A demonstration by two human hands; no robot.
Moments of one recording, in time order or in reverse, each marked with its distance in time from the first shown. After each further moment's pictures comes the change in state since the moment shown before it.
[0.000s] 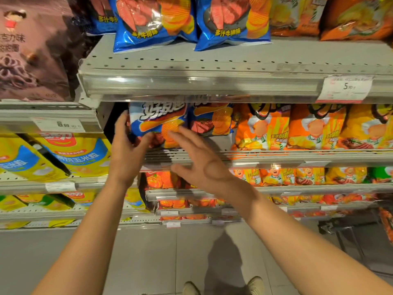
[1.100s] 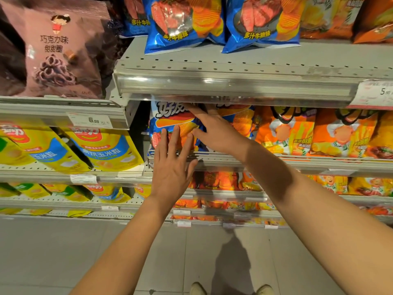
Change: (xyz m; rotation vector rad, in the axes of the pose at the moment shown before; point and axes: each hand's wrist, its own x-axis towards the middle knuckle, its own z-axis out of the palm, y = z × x) left_hand -0.039 -0.039 0.034 1.043 -0.118 0.424; right_hand 0.082 0.000 -0.025 -0.195 -0.077 0.074
